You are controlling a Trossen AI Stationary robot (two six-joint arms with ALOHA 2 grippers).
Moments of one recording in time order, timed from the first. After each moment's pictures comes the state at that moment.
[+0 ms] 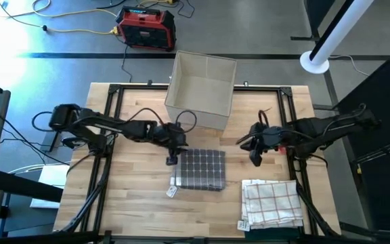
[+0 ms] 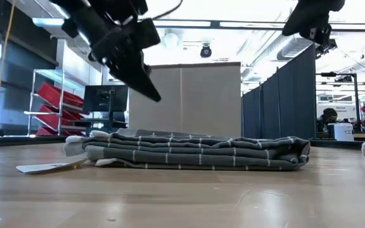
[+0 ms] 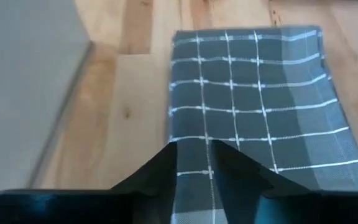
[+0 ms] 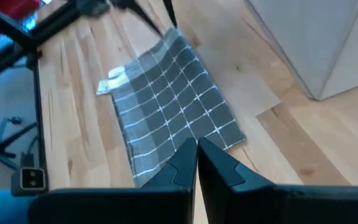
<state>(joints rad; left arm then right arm) 0.00 1.52 0.84 -0.11 -0.01 0.06 0.23 0.99 0.90 -0.68 0.20 0.71</state>
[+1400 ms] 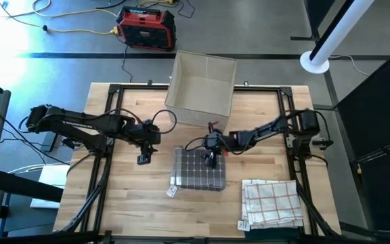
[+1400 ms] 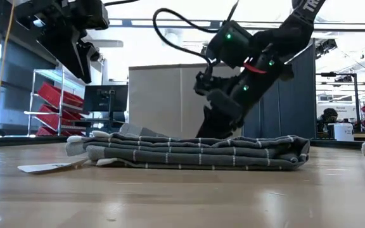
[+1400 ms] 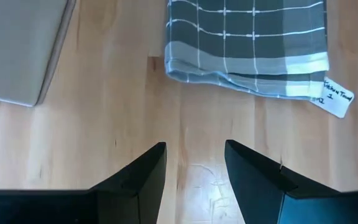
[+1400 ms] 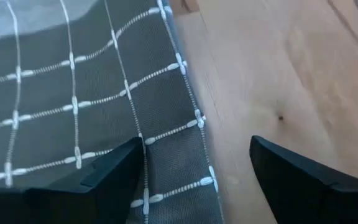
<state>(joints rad) -0.06 1.14 0.86 -0.81 -0.08 -0.08 0.01 1.91 0.90 0.13 0.08 0.21</state>
